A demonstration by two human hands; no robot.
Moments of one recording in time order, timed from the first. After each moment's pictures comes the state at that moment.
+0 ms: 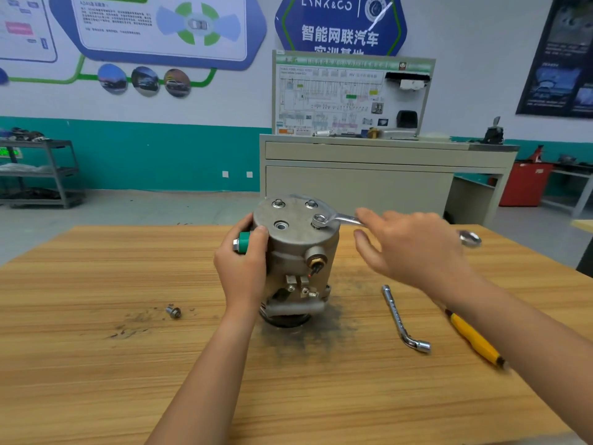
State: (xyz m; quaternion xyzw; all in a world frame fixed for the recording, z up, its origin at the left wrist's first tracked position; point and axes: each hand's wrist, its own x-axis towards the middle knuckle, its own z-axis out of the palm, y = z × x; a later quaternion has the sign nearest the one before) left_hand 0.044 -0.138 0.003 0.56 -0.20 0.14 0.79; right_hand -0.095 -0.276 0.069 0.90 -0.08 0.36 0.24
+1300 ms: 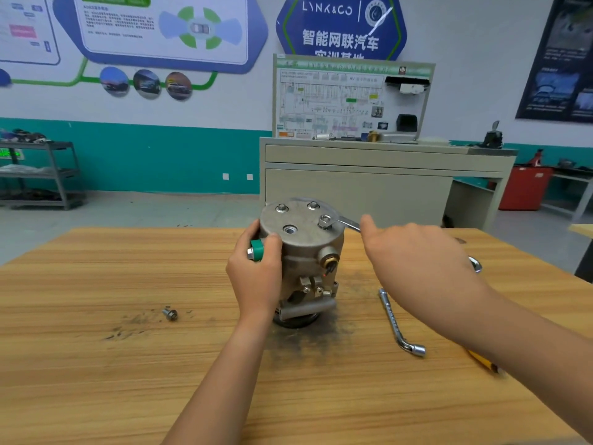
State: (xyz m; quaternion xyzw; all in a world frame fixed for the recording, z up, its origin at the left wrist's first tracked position) left_hand 0.028 -0.155 0.003 0.57 -0.16 0.16 0.79; right_hand -0.114 -0.240 0.091 0.92 -0.19 0.13 0.31
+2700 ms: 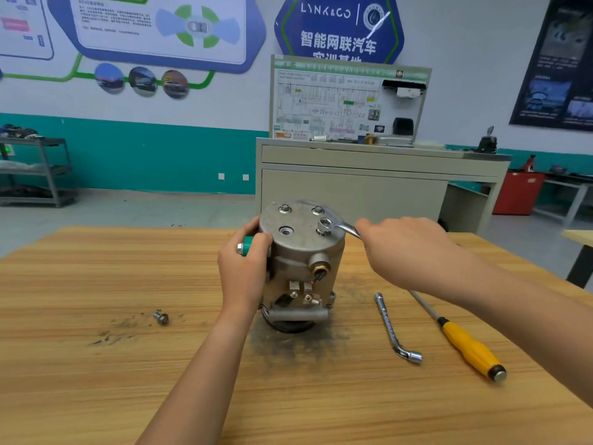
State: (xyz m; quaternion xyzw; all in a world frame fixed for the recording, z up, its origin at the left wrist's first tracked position) left_hand 0.042 -0.149 0.010 0.57 -0.22 0.09 0.79; right_hand -0.088 -0.273 0.090 0.94 -0.17 0.12 0.26
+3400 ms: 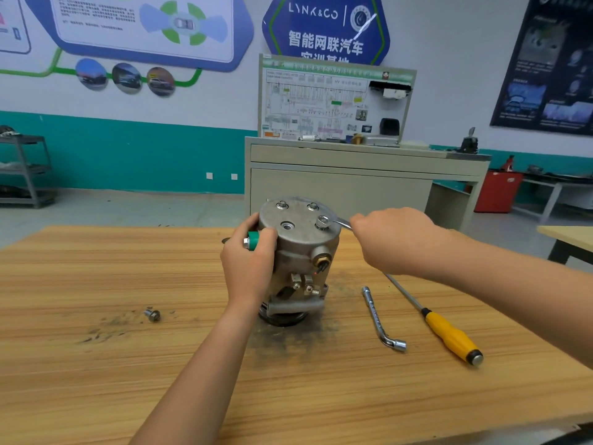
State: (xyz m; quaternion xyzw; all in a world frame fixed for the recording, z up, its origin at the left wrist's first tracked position) left_hand 0.032 -0.158 0.011 0.59 -0.21 0.10 0.77; right_hand -0.090 -0.274 0.099 0.95 -0.18 0.06 0.26
